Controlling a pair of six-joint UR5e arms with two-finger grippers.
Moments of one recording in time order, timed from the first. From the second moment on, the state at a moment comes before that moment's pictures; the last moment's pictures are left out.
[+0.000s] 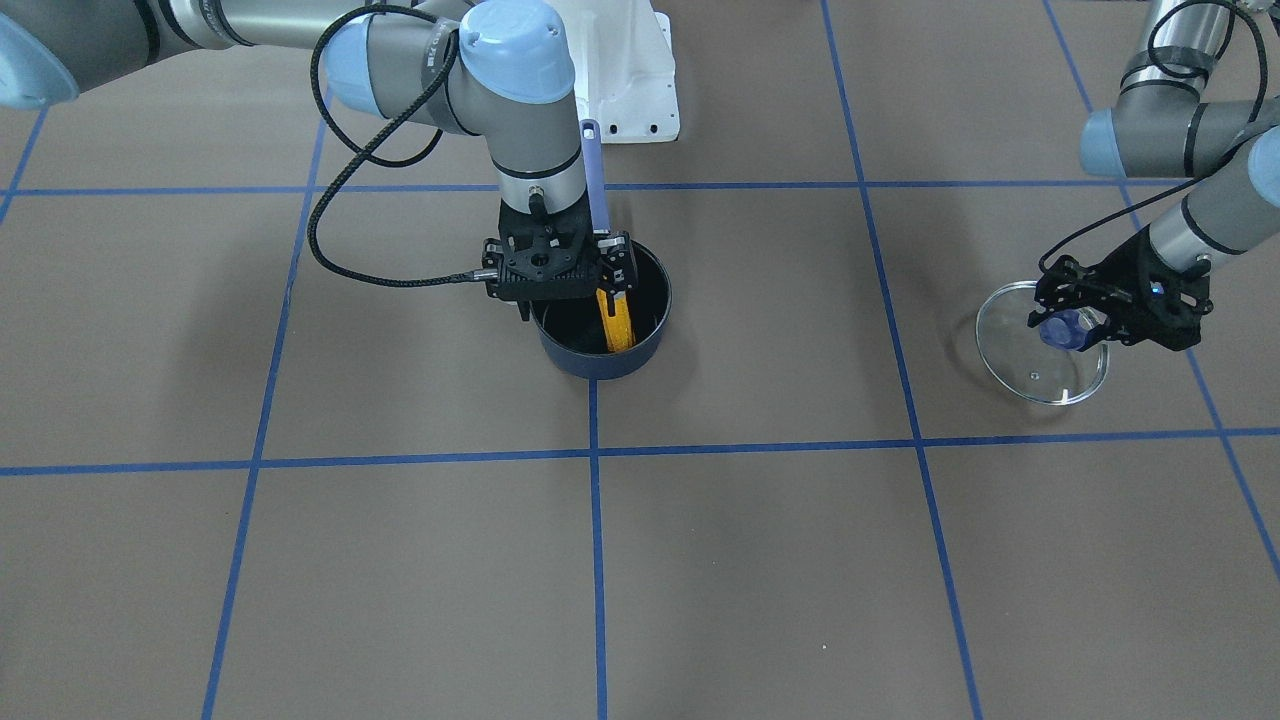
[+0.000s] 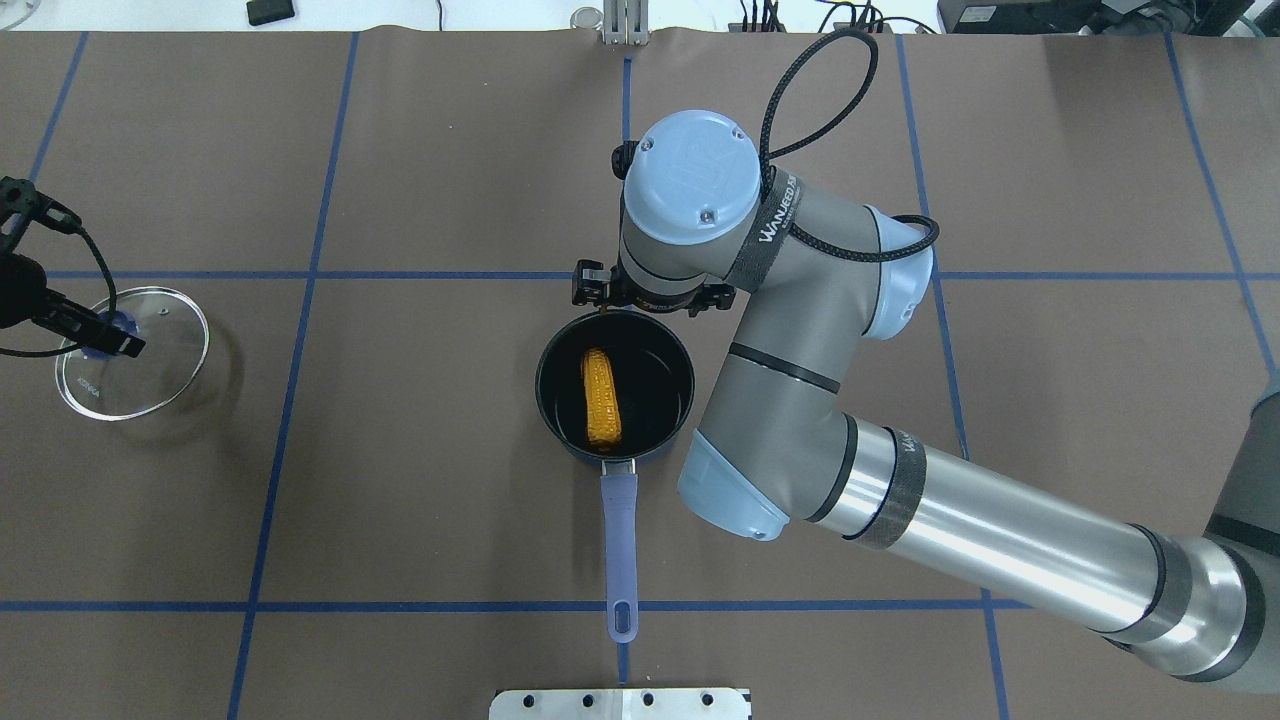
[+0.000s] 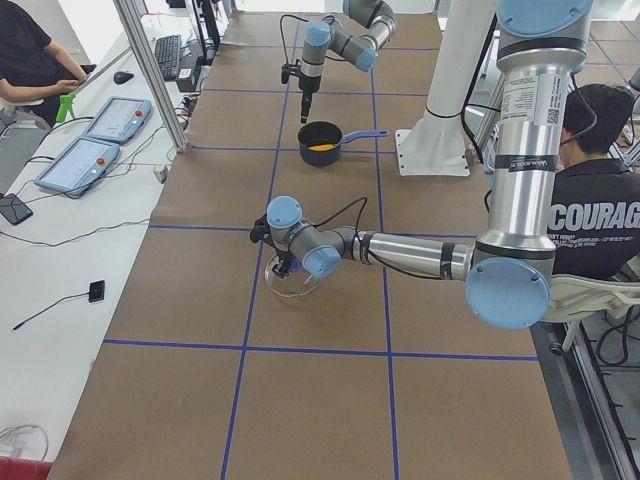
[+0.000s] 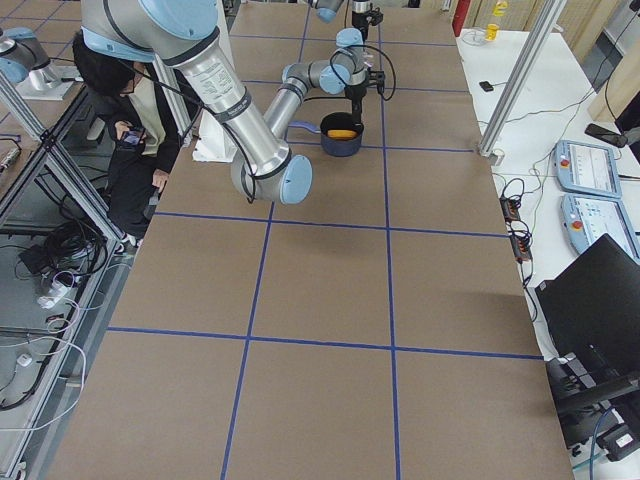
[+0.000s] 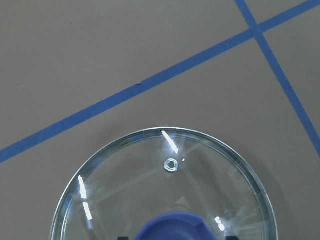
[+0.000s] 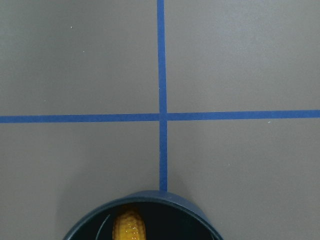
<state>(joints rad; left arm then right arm) -1.05 -1.61 -1.57 -2.20 -2.32 -0.32 0.56 -0.75 1.63 -1.61 1.81 1.21</state>
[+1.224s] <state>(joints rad) -1.05 -1.64 -1.47 -2.27 -2.32 -0.32 0.56 -0.75 1.63 -1.61 1.81 1.21</state>
